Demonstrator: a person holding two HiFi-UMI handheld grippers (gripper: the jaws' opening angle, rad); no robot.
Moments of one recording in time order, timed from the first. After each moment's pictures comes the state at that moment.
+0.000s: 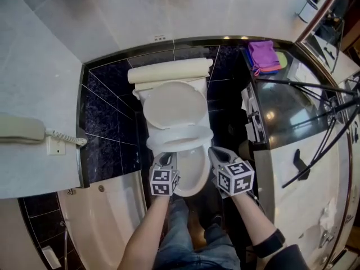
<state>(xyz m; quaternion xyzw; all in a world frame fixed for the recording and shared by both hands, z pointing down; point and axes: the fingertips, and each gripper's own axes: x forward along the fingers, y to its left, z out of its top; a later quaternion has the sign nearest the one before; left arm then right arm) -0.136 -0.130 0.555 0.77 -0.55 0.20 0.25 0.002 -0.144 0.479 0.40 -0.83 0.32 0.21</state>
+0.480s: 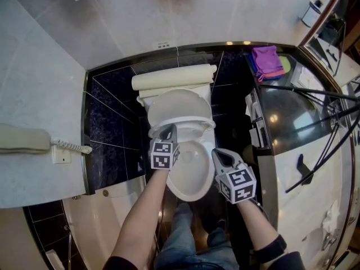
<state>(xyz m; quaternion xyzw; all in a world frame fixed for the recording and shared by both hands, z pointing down) -0.159 -0.257 0.533 0.79 -0.54 0.22 0.20 -0.006 -0.165 0.447 0.41 -0.86 0.23 0.22</state>
